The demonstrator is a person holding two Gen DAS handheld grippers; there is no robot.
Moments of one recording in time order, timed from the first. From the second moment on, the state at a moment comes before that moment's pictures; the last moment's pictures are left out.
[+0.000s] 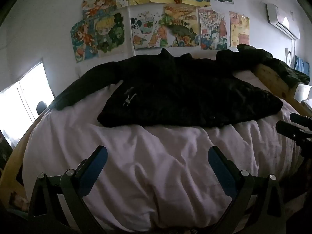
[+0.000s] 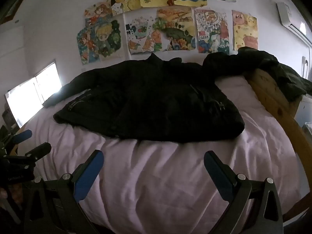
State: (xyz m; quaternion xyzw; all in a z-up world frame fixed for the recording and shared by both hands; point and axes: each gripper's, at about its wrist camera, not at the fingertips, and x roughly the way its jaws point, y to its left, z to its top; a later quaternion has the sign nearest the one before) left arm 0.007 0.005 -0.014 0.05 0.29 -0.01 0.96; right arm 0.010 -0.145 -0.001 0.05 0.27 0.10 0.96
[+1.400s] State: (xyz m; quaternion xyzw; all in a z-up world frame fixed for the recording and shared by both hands) left arm 0.008 0.006 -0.010 0.05 0.29 -0.01 0.95; right arm 0.013 -0.142 0.003 0.05 0.28 0.10 0.95
